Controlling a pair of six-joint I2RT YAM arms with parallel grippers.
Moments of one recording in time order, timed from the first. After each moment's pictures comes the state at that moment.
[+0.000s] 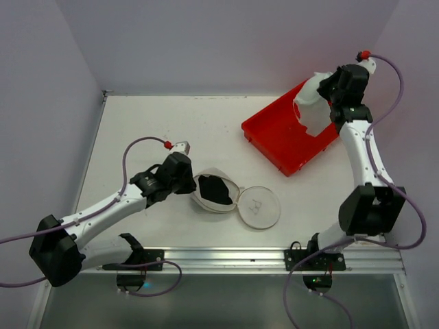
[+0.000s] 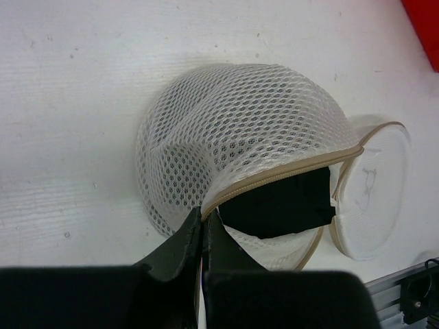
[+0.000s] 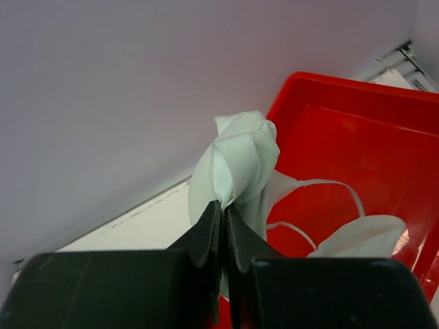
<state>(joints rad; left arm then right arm) -0.72 1.15 0.79 -0.48 -0.18 -0.72 -0.01 1.48 1.49 -0.21 0.11 0.54</state>
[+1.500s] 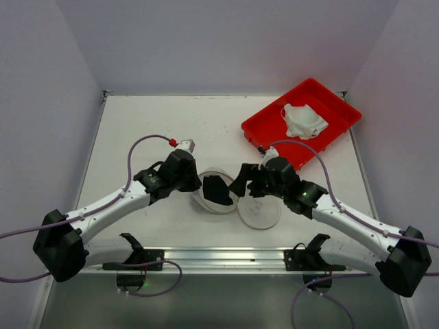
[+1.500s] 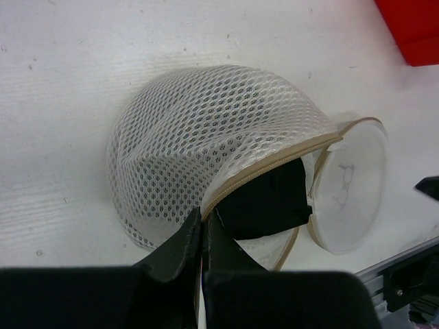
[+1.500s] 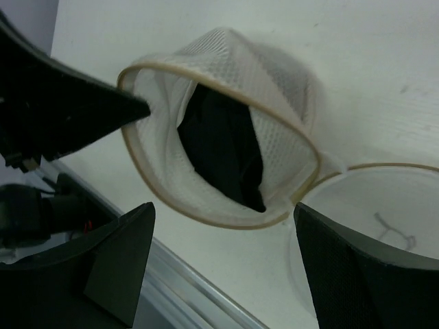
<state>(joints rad) -0.72 1.20 0.81 -0.43 -0.11 -0.71 0.72 1.01 0.70 -0.24 -0.05 0.71</state>
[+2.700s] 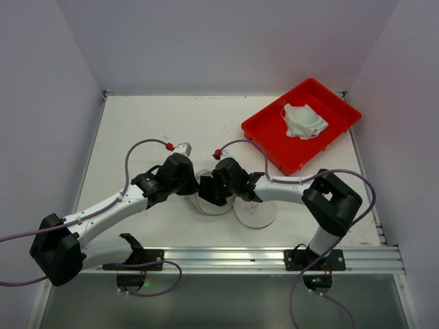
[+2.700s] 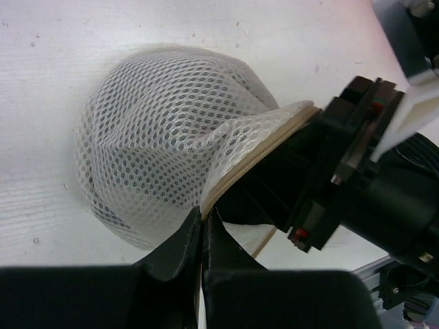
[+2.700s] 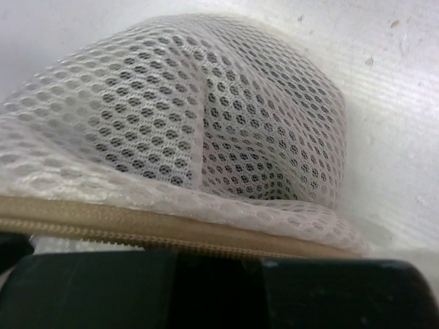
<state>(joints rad) -0.72 1.16 0.76 -0.42 -0.11 -0.75 0.92 1.73 0.93 0.00 0.07 0.62</state>
